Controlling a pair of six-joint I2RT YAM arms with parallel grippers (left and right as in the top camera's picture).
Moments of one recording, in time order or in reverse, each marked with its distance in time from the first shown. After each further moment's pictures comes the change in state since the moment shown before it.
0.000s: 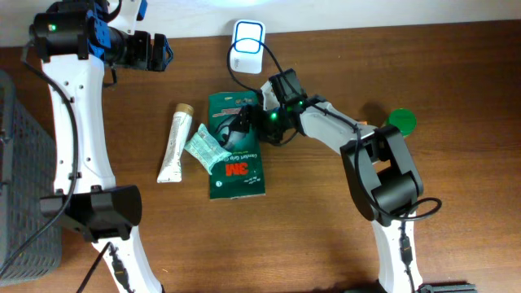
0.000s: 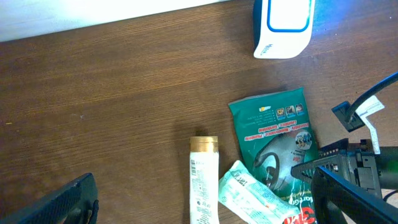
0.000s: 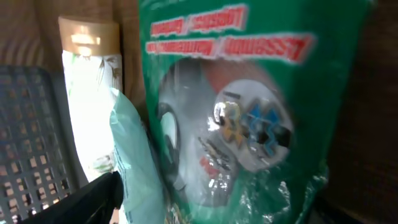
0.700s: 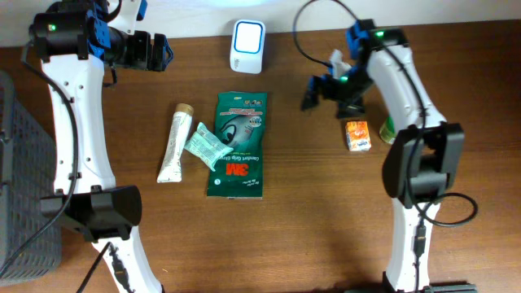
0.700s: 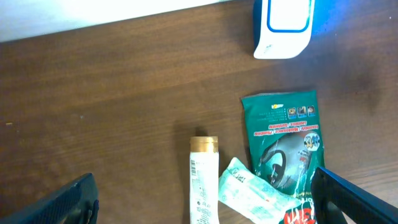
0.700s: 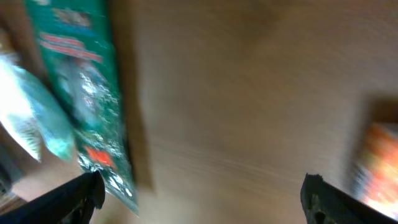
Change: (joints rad) left arm 0.000 0.000 0.000 0.001 0.000 0.000; right arm -0.311 0.051 0.573 -1.017 0.215 -0.483
